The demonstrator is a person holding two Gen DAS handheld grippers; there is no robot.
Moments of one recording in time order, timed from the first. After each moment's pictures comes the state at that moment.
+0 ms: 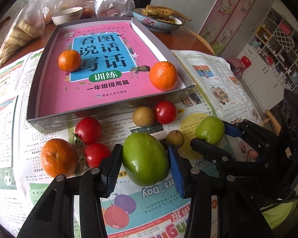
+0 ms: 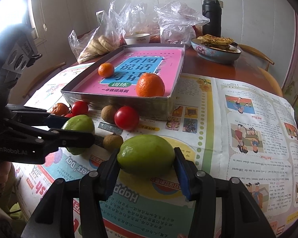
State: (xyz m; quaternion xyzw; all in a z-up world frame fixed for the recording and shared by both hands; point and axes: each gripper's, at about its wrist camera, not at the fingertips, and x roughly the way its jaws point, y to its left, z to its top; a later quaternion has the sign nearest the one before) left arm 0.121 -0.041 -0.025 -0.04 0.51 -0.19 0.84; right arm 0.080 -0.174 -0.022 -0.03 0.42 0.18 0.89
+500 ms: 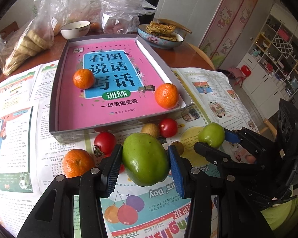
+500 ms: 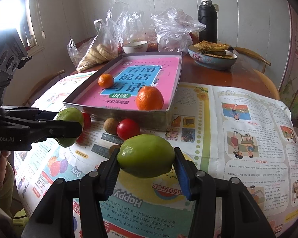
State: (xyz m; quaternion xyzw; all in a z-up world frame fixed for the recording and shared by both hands) left arm 0.116 -0.021 0.003 -0.05 0.48 -0.18 0.86; right arm 0.078 -0.173 -0.005 -0.02 0.40 0.17 0.90
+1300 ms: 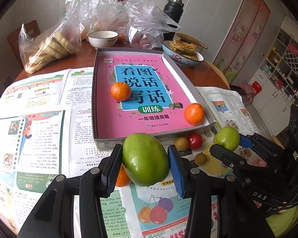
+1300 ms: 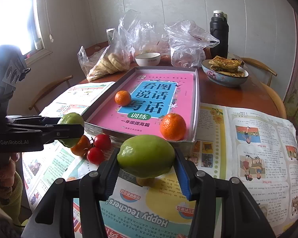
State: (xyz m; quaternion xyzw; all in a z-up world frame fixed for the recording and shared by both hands) left arm 0.115 0.027 0.017 -0.07 0.45 -0.12 0.88; right arm 0.087 -0.137 0.021 -0.03 0.38 0.20 0.90
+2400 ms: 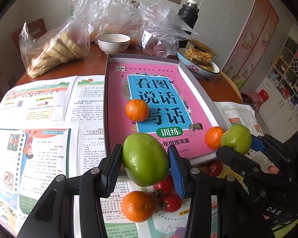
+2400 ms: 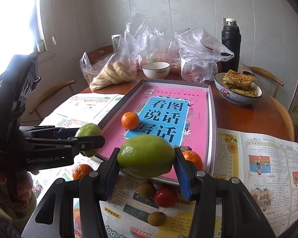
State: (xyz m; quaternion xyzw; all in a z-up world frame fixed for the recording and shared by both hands) left arm 0.165 0.042 0.008 -0.08 0.44 -0.10 0.89; right arm 0.135 -0.104 0.034 -0.04 0.36 0.21 0.91
